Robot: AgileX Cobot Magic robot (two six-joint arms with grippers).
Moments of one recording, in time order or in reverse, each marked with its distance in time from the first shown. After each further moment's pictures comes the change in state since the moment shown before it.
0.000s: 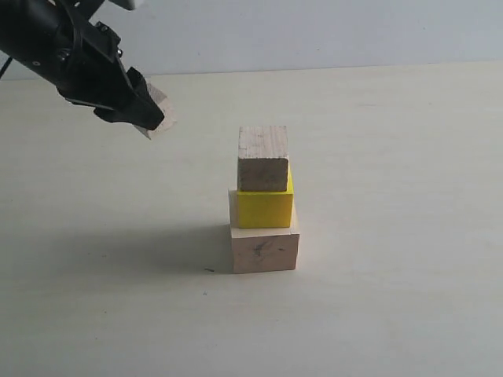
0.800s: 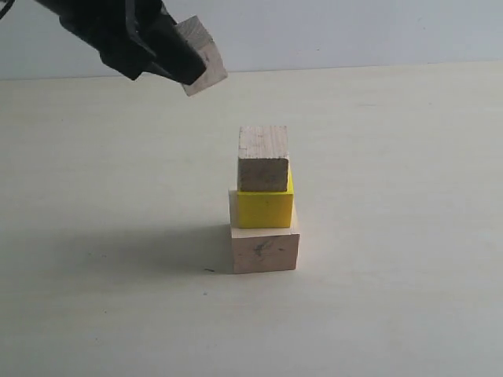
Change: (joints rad) left arm -0.184 -0.122 -0.192 -0.022 0.198 0.103; right arm 0.000 0.000 0.000 0.057 -0.023 0.035
